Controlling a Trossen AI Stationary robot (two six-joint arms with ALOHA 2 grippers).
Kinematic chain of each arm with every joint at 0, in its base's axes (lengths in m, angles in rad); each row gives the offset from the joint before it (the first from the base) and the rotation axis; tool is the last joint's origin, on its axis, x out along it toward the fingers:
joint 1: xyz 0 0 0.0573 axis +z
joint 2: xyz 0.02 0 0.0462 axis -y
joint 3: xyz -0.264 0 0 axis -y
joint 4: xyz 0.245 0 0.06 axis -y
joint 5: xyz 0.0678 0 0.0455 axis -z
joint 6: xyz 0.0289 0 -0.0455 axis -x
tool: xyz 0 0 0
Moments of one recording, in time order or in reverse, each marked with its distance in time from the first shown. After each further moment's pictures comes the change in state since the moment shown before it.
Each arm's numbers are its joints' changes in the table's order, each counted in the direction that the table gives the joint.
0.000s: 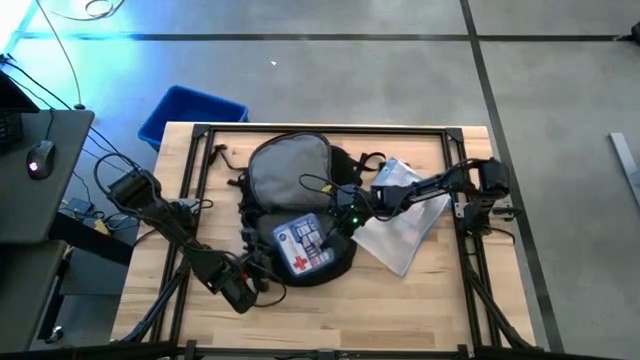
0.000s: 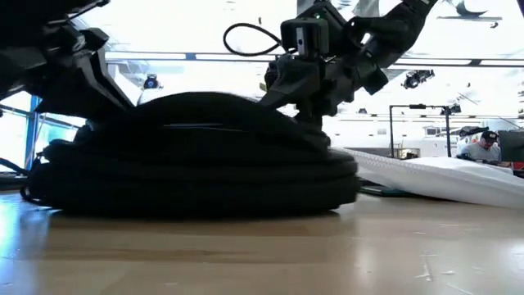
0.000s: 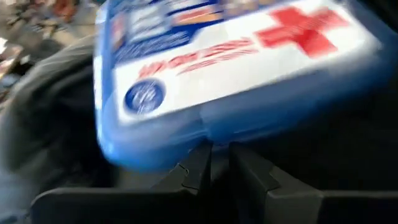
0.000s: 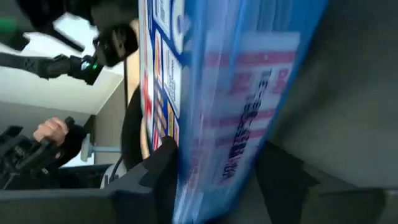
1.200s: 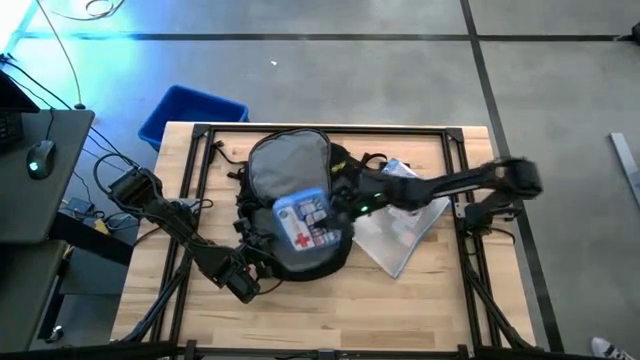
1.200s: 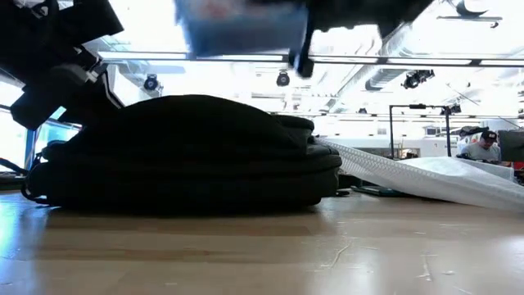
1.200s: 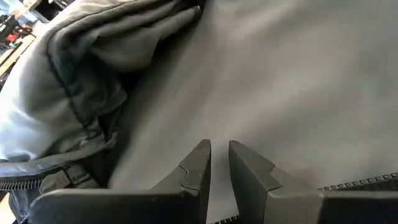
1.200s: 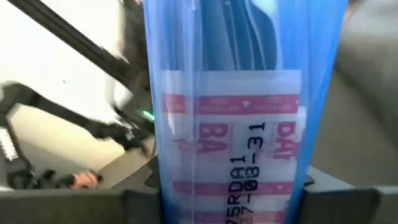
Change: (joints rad) left arm 0.041 0.000 0.000 -0.180 0.032 0.324; right arm -0.005 0.329 0.003 0.064 0.238 0.089
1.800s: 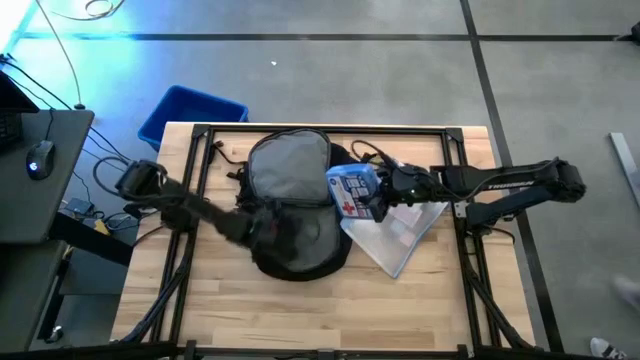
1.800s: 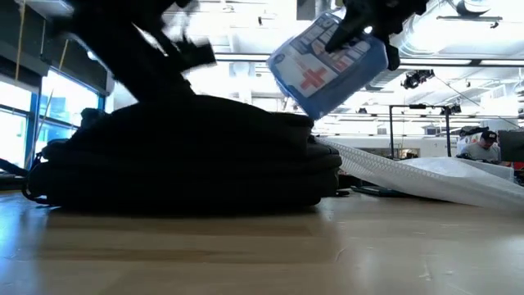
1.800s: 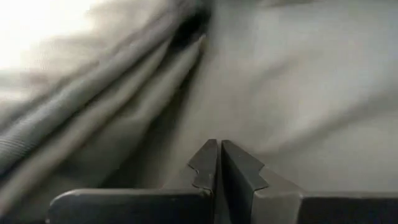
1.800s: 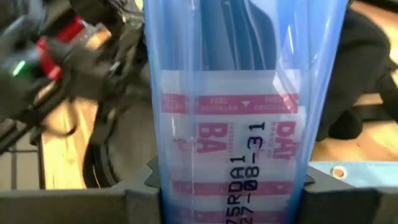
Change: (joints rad) left arm 0.453 -0.007 0.004 0.454 0.367 -0.582; right arm 0.035 0.327 -0.006 -0.742 0.454 -0.028
